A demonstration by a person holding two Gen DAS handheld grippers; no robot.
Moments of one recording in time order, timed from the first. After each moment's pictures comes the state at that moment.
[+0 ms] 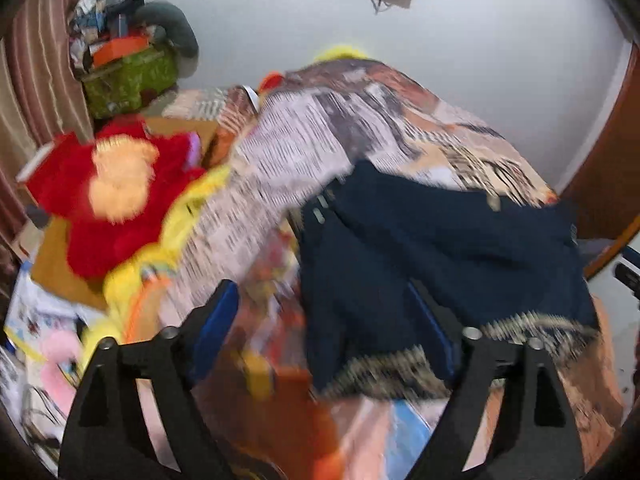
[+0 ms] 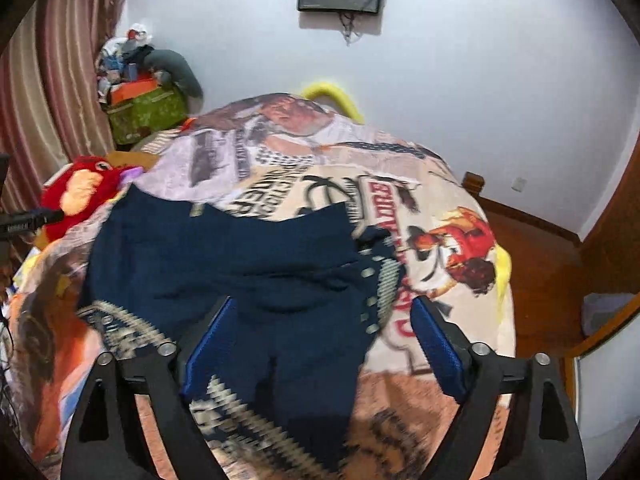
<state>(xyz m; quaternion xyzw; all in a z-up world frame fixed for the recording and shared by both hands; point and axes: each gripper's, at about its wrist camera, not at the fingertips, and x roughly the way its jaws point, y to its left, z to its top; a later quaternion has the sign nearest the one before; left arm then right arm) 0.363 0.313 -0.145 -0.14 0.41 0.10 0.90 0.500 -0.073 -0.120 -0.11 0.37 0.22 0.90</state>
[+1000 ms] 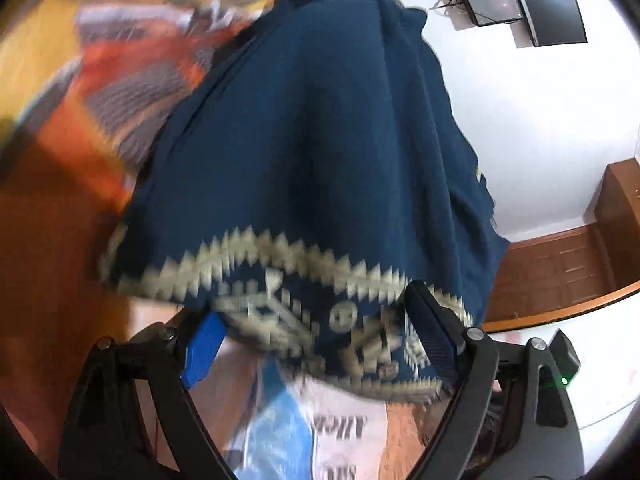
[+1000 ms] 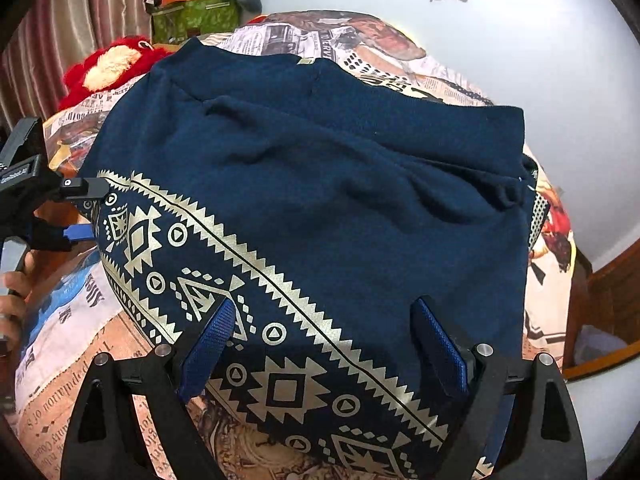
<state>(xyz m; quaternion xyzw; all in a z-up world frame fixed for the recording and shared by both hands) 0.372 0.283 -0.301 -0.51 0.38 -0.02 0.77 0.475 0.005 -0.230 -0.23 0.43 0.26 0.83</state>
